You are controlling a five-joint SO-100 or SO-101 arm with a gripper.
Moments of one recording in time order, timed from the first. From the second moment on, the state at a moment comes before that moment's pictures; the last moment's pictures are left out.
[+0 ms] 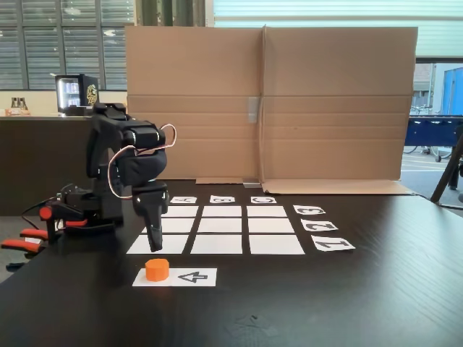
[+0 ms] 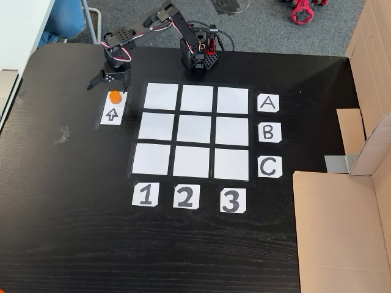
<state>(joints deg) 51.3 63.3 70.9 80.3 103.4</state>
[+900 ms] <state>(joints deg) 51.3 54.2 65.0 80.2 101.7</state>
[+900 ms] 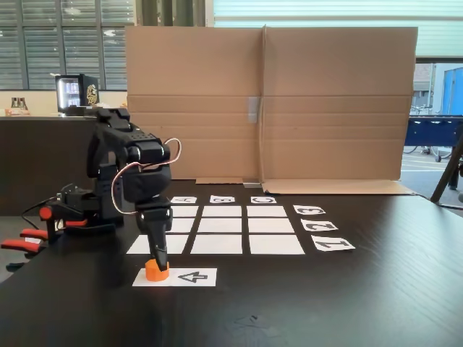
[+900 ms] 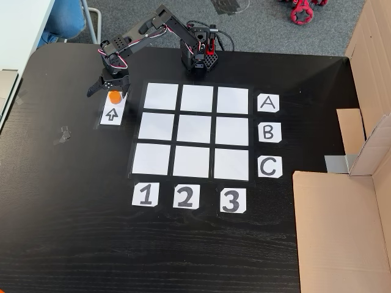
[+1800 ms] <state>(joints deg) 52.6 62.4 70.1 78.0 93.7</state>
